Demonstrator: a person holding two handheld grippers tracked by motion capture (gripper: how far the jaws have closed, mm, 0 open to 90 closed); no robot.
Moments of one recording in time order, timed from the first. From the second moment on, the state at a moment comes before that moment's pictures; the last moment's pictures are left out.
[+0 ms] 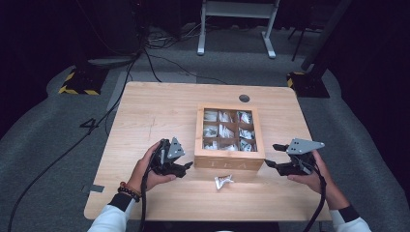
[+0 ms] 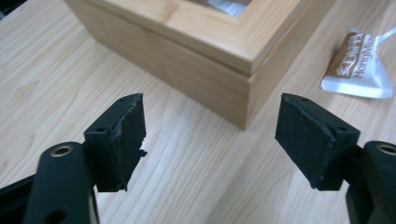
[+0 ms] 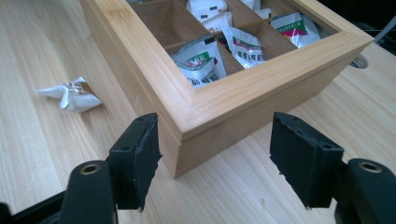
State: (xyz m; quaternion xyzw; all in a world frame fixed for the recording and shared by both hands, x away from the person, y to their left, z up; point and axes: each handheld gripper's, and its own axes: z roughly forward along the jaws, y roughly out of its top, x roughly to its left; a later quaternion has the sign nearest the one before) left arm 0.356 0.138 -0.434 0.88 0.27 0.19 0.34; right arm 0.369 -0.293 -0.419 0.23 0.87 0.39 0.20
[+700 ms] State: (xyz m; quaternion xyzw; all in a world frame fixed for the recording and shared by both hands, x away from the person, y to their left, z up) left arm 0.336 0.174 -0.452 0.88 0.29 0.23 0.30; right arm 0.361 -0.321 -0.439 0.27 0.87 0.36 0.21
